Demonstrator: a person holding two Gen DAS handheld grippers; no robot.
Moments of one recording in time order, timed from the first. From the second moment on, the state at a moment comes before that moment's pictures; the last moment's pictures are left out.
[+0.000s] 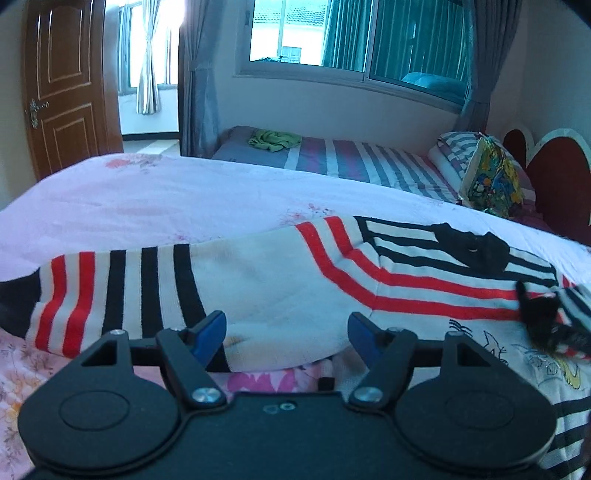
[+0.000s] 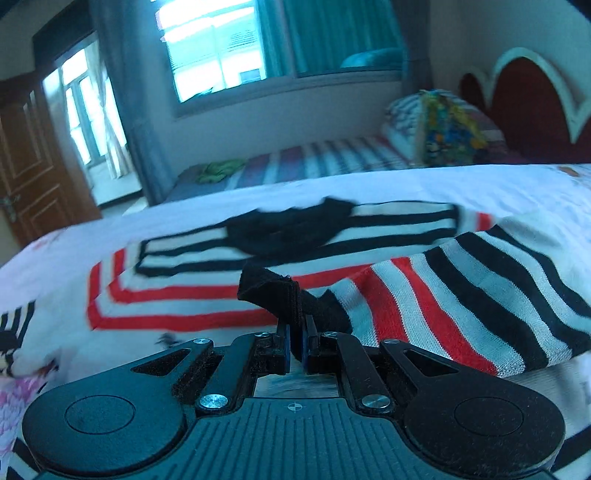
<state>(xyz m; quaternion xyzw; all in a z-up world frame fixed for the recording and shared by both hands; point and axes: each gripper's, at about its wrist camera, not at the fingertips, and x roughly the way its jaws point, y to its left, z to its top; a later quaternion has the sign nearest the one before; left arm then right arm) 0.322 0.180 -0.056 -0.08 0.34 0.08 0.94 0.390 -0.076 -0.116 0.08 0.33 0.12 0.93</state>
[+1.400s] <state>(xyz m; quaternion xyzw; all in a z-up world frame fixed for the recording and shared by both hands) 0.399 0.053 -0.092 -0.16 0.40 -0.06 0.90 0.343 -0.279 -0.122 0.31 0.32 0.07 0.89</state>
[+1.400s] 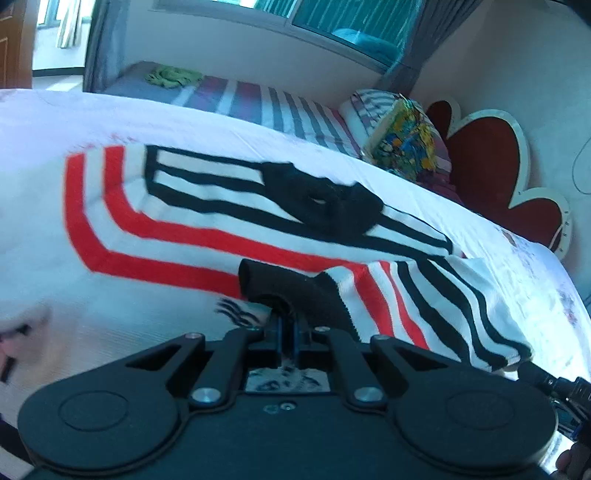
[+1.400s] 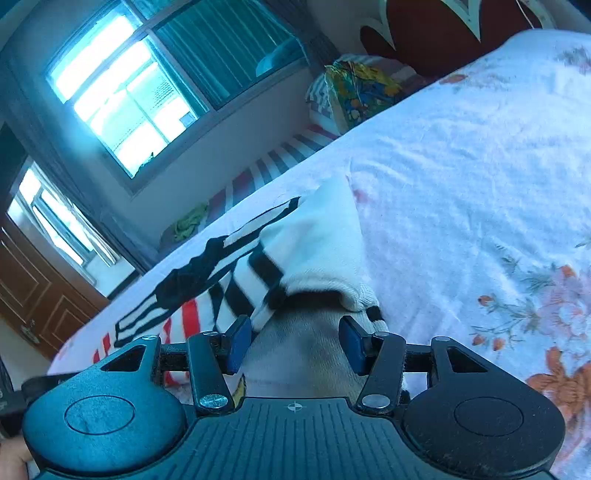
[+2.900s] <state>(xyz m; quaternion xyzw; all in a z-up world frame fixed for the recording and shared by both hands) 0.370 0.060 -0.067 0.02 0.33 0.01 0.94 0.330 -0.282 -0.095 0.16 0.31 0.05 0.94</state>
